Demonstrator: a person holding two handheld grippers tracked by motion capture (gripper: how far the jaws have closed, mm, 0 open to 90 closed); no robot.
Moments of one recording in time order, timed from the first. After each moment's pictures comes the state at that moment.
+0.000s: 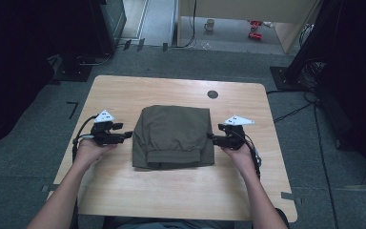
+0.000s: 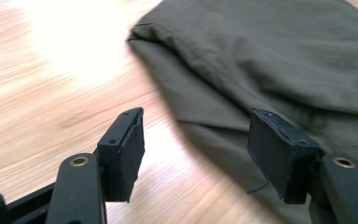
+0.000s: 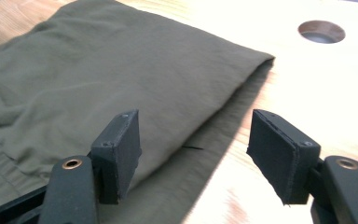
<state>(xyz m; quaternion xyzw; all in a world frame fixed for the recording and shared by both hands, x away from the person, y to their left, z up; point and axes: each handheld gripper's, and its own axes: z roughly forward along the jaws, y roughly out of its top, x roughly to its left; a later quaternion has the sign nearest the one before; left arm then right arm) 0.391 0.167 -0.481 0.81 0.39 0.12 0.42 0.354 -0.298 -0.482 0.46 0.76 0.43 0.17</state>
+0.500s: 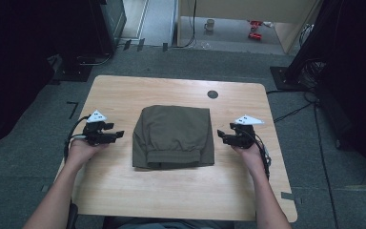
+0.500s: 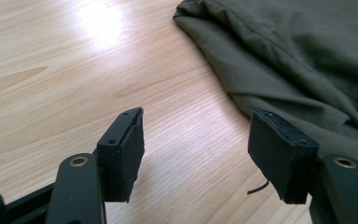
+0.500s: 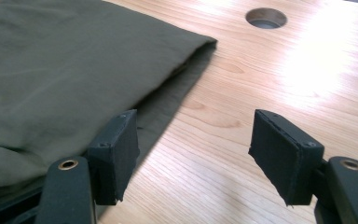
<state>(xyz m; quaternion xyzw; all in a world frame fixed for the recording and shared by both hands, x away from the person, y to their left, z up) 0.396 0.192 -0.490 0.82 0.40 0.14 0.39 0.358 -0.333 -0.489 0.48 0.75 0.41 0.20</state>
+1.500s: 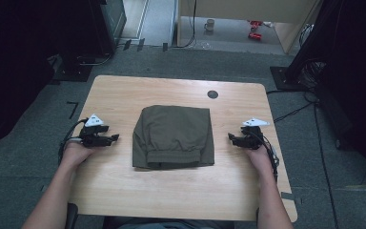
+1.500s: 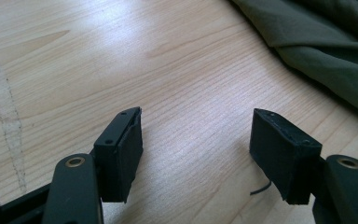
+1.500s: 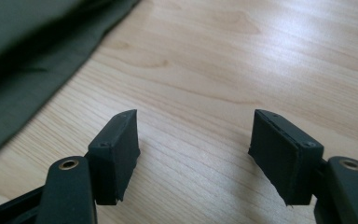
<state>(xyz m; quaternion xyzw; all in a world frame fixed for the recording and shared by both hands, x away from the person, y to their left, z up) 0.399 0.210 -0.513 0.83 0.39 0.16 0.37 0.368 -0.369 -0.519 0.51 0.76 0.35 0.21</state>
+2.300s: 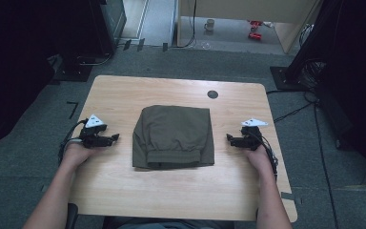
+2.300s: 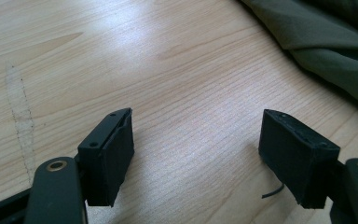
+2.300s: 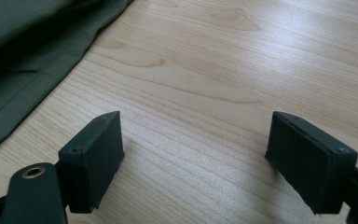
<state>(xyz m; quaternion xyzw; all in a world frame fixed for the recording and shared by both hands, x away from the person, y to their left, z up) 0.399 0.209 -0.517 0.82 0.40 0.18 0.37 0.371 -0.367 -0.524 0.52 0.75 0.35 0.21</state>
